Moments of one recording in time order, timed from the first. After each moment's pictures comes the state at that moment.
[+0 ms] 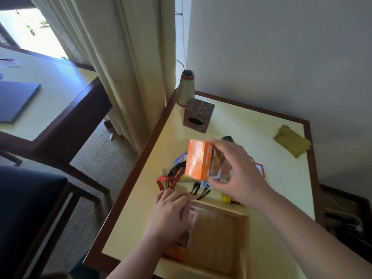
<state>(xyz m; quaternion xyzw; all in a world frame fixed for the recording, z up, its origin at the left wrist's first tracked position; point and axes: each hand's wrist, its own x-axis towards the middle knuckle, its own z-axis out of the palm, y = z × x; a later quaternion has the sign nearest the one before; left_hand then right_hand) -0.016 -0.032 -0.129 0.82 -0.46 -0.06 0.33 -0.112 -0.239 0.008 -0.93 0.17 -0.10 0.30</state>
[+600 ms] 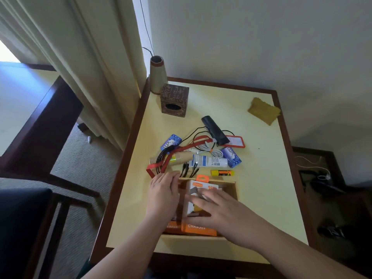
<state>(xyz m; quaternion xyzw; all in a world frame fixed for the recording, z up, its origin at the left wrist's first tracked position) -0.016 -0.033 -0.129 0.84 -0.37 -0.13 0.38 -0.203 -0.134 -0.033 -0.98 0.00 0.17 0.06</state>
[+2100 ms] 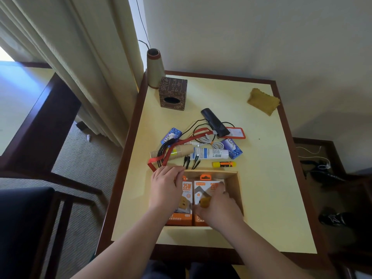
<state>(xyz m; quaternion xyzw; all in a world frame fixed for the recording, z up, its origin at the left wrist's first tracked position) -0.014 -0.030 -0.131 0.83 -0.42 -0.12 0.36 -0.173 -0.093 -0.099 -0.75 0.59 0.15 0.27</state>
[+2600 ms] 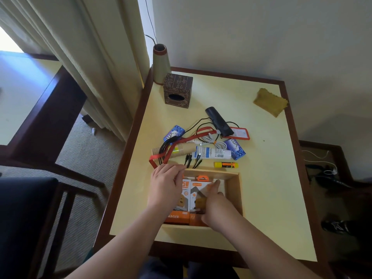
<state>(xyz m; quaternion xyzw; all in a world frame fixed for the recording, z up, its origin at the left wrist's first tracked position) -0.016 -0.031 -0.134 0.82 -0.42 -0.10 0.37 -0.155 -0.108 -0.091 -0.75 0.51 0.33 0.28</state>
